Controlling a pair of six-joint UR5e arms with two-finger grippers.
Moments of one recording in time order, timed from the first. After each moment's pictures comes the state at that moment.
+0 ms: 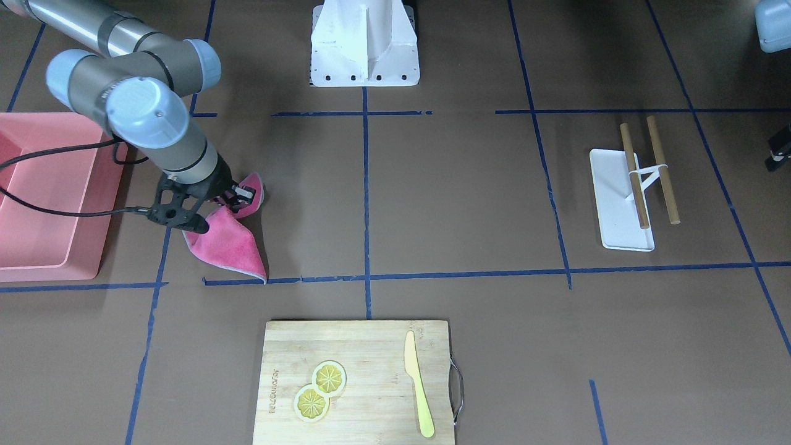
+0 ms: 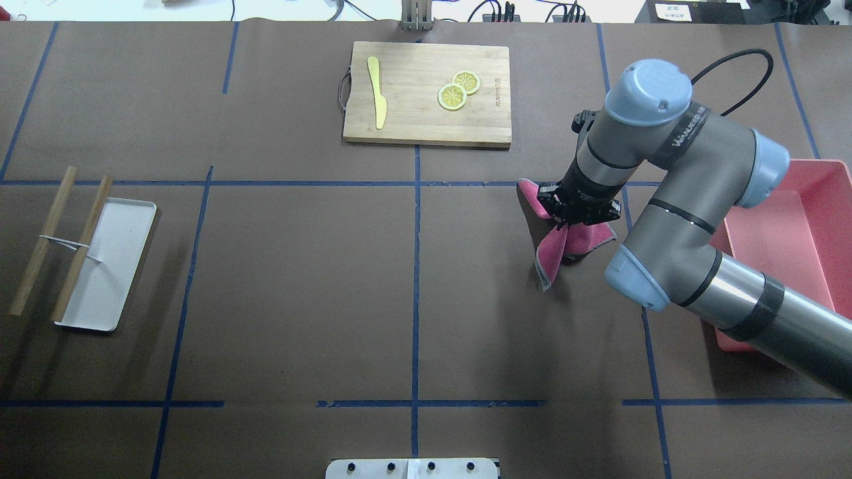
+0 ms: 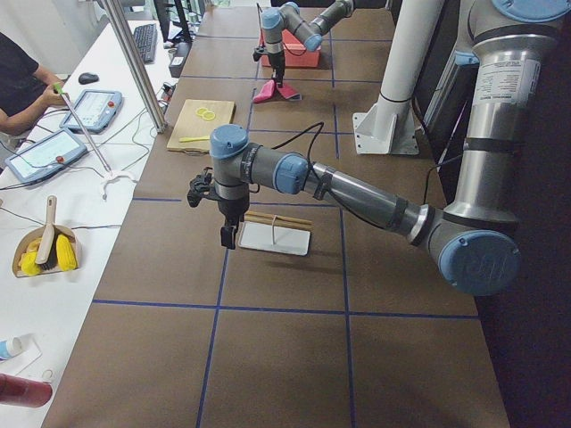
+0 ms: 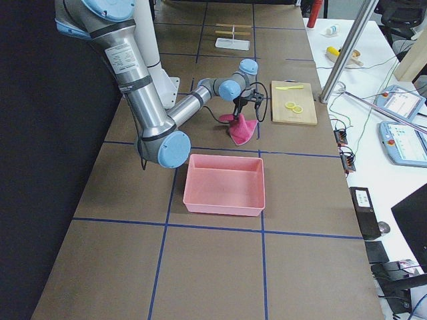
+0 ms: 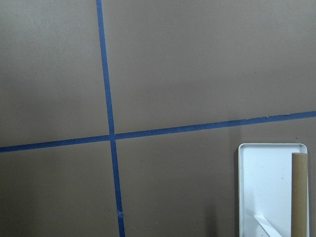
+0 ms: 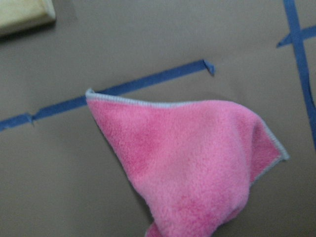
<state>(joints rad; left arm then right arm) -1.39 -1.65 -1.86 -1.46 -2.24 -0.19 0.79 -1.09 1.70 -1.57 2.15 1.24</state>
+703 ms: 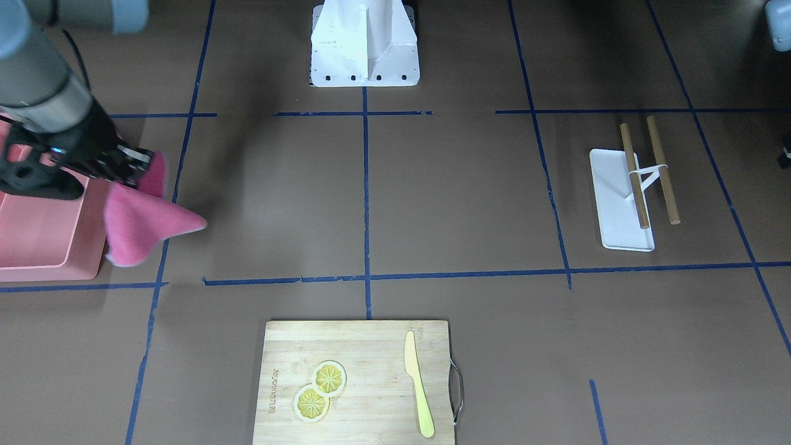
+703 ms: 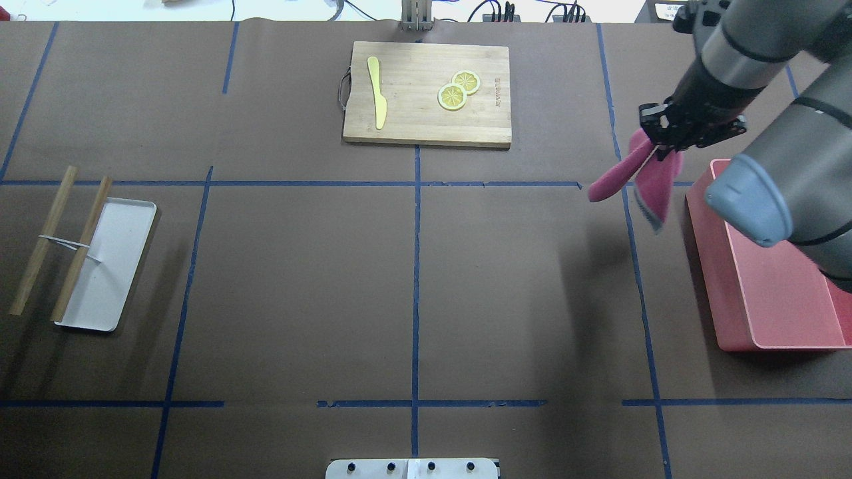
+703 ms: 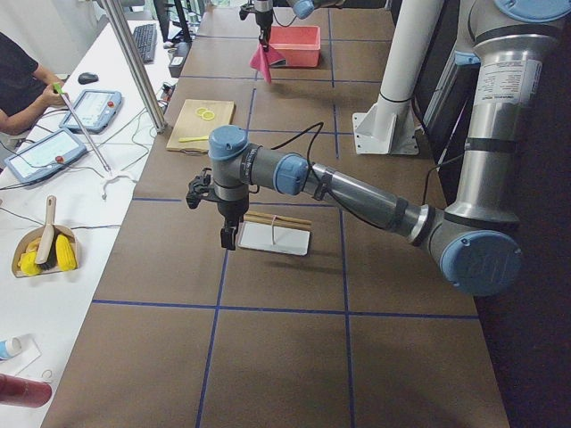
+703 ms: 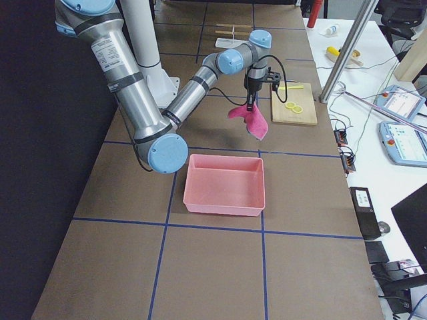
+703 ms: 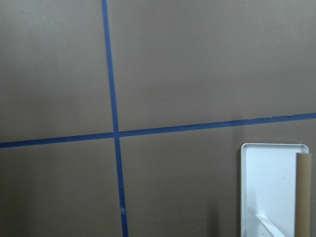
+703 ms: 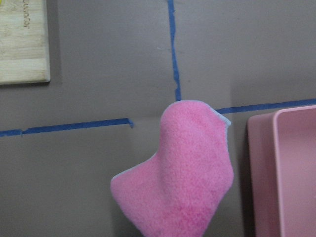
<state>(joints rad) -1.45 -1.64 -1.83 -1.42 -2.26 -0.13 1.04 -1.12 2.00 -2.04 2.16 0.74</state>
